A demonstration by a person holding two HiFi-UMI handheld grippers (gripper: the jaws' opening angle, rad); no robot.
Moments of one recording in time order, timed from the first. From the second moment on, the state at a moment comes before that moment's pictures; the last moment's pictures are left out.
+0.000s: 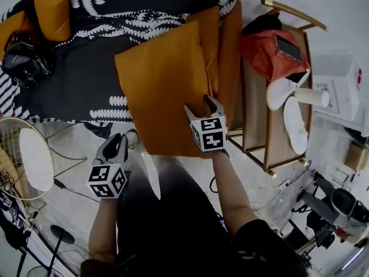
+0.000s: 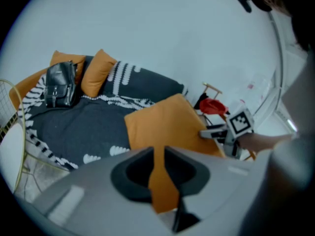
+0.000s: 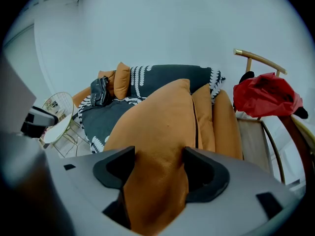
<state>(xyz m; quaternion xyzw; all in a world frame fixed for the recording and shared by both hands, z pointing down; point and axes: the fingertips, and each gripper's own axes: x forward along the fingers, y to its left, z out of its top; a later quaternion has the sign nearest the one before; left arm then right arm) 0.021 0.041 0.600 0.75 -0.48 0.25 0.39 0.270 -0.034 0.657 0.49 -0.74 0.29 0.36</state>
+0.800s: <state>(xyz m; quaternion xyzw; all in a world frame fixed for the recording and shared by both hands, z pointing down) 0.013 0.030 0.596 0.74 -0.50 0.23 0.39 0.262 -0.029 0.654 0.48 -0.74 0.28 0.38</state>
